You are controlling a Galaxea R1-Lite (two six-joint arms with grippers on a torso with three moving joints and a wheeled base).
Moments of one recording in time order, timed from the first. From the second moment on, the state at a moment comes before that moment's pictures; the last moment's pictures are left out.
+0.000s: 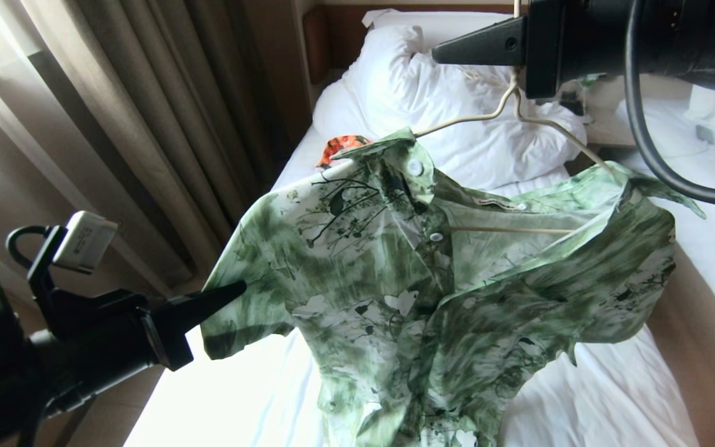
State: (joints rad) left arm -0.39 1.20 -0.41 -0.65 -0.23 -0.25; right arm 0.63 1.71 -1.97 0.32 0.32 -0.23
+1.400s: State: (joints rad) left arm -0.25 0.50 -0.35 -0.07 -0.07 -0.29; right arm 0.64 1.60 -1.96 0.34 0.26 -0.20
